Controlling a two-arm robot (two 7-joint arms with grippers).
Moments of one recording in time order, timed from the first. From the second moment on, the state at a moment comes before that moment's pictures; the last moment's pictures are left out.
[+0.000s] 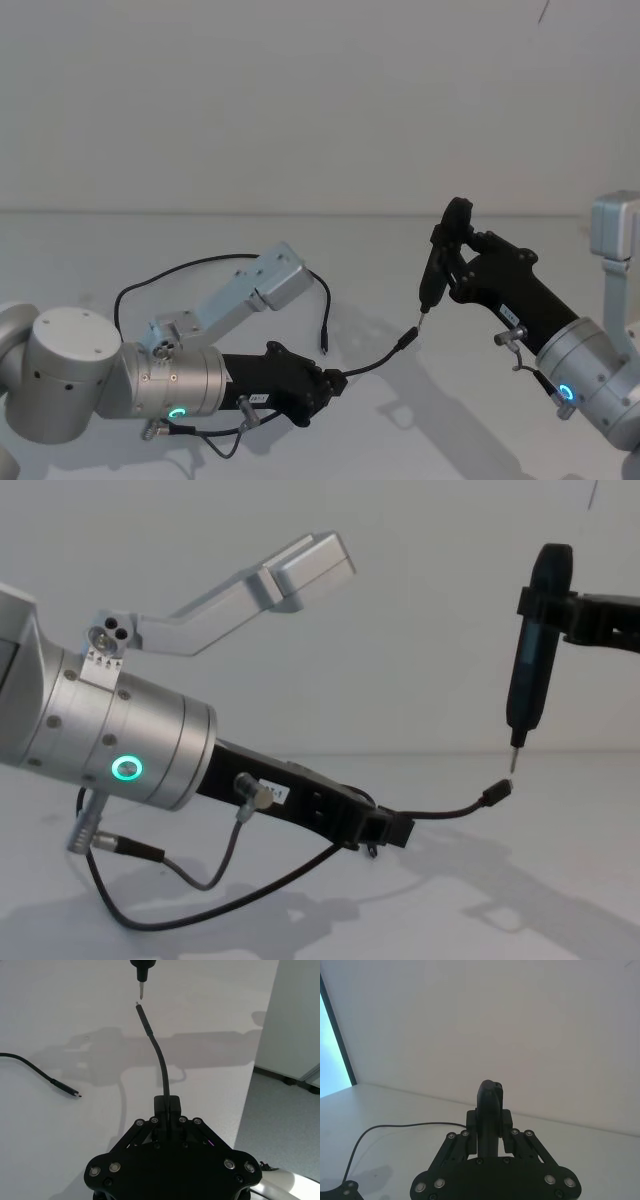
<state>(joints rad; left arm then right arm) -0.55 0.47 0.68 -1.59 -0.43 0.55 -0.63 0.17 0.33 -0.22 -1.73 0.44 0.12 0.26</state>
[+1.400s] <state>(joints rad) -0.55 0.47 0.68 -1.59 -0.43 0.55 -0.63 0.20 0.35 -0.24 -1.67 0.47 0.13 0.26</state>
